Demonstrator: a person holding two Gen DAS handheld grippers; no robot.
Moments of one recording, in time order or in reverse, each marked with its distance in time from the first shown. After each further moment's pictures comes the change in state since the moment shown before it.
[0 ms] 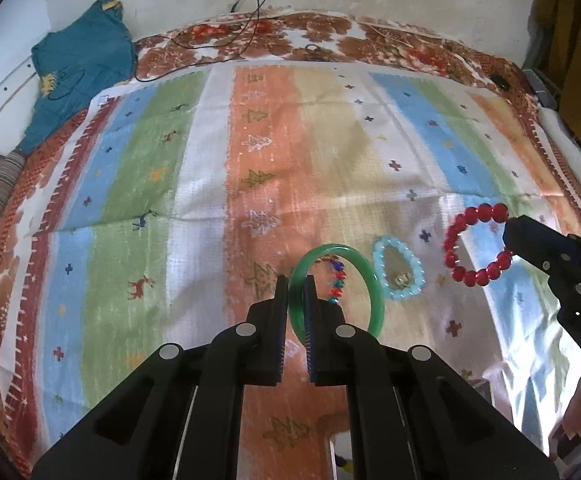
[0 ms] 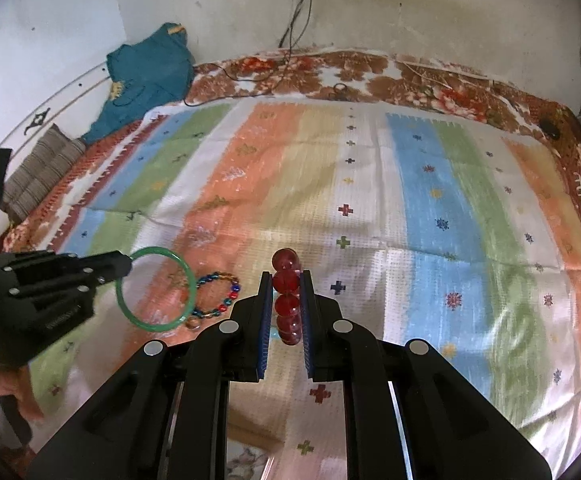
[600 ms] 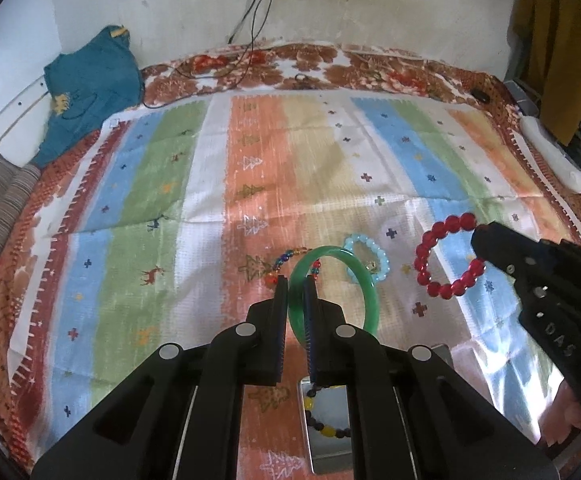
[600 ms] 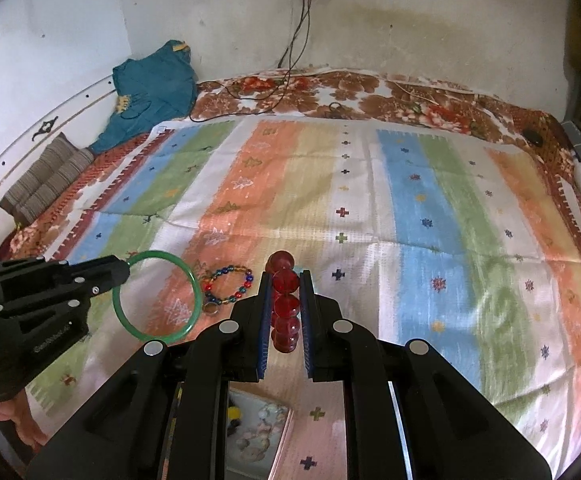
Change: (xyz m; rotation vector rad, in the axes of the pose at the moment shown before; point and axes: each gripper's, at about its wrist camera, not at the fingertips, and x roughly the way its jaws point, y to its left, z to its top) left arm -0.062 -0.019 -0.032 0.015 -0.108 0.007; right arm -0.043 0.015 -0.026 -0.002 -0.057 -0.037
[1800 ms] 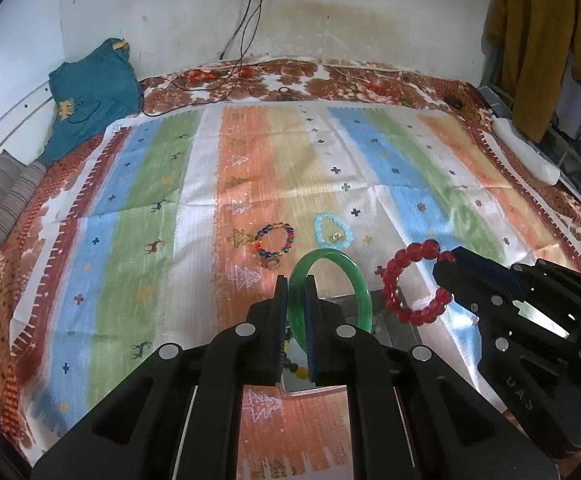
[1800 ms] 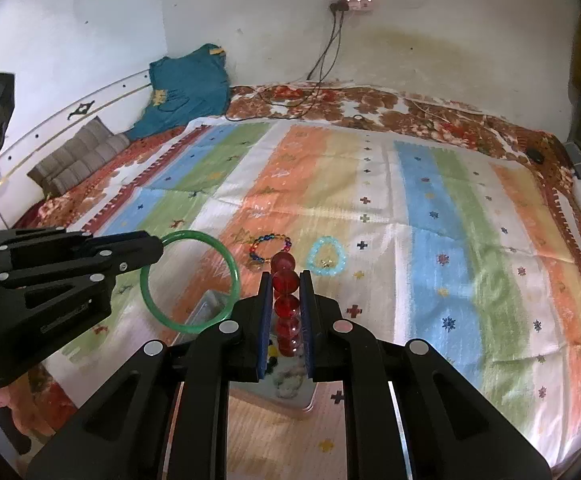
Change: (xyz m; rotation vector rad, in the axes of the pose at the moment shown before) left arm -0.061 -0.016 -0.053 0.013 -0.057 -0.036; right arm -0.069 0.036 -0.058 -0.076 -0.051 0.055
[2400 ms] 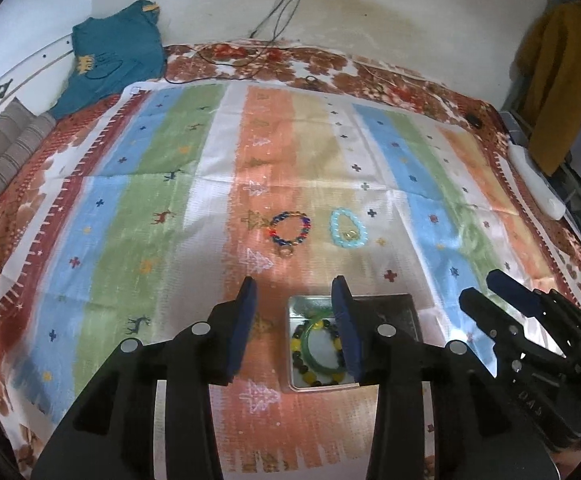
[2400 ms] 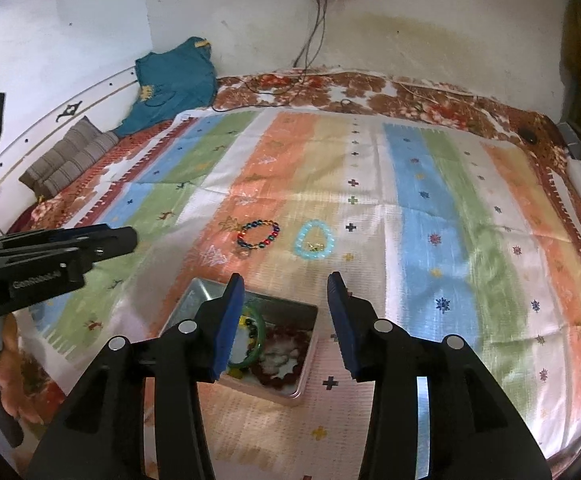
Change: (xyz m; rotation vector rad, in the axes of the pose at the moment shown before) left arm 0.008 0.030 -0.001 -0.159 0.045 -0.019; right arm 0.008 -0.019 -0.003 0.058 0.051 -0.030
